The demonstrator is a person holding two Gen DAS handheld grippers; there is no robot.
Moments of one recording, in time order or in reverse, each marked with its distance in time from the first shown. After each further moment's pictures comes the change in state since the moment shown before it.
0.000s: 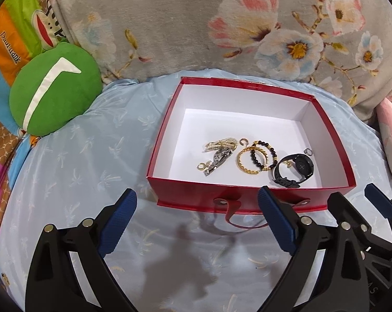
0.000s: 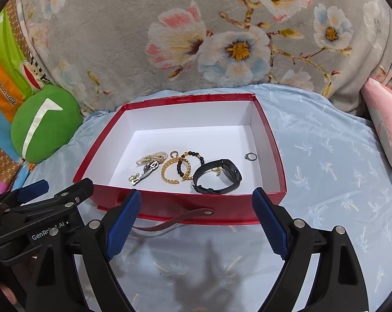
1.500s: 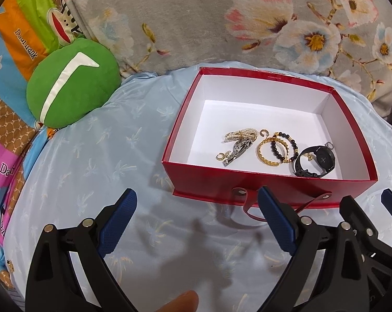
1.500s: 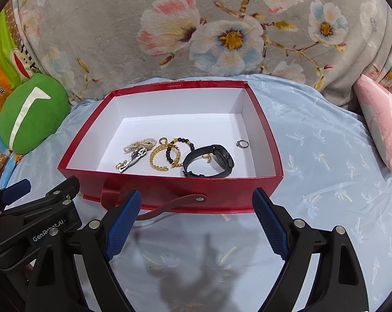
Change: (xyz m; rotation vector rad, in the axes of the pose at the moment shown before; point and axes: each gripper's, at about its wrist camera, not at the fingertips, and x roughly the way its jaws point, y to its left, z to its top) left arm 0.007 -0.003 -0.015 -0.014 0.012 0.119; right arm 0.009 0.004 -0.013 -0.010 0.036 -0.072
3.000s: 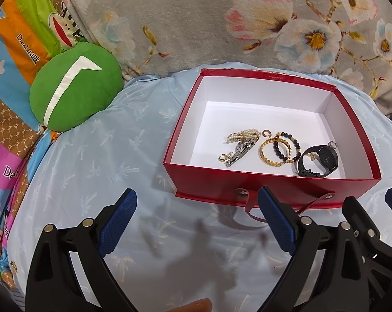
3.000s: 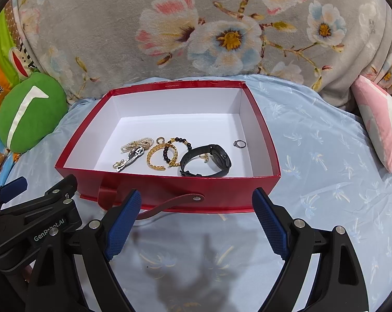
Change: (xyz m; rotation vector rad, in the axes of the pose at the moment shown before) left arm 0.001 0.004 0.000 0.009 -0.005 0.009; right arm -0.001 -0.002 0.000 -0.003 -0.001 -0.007
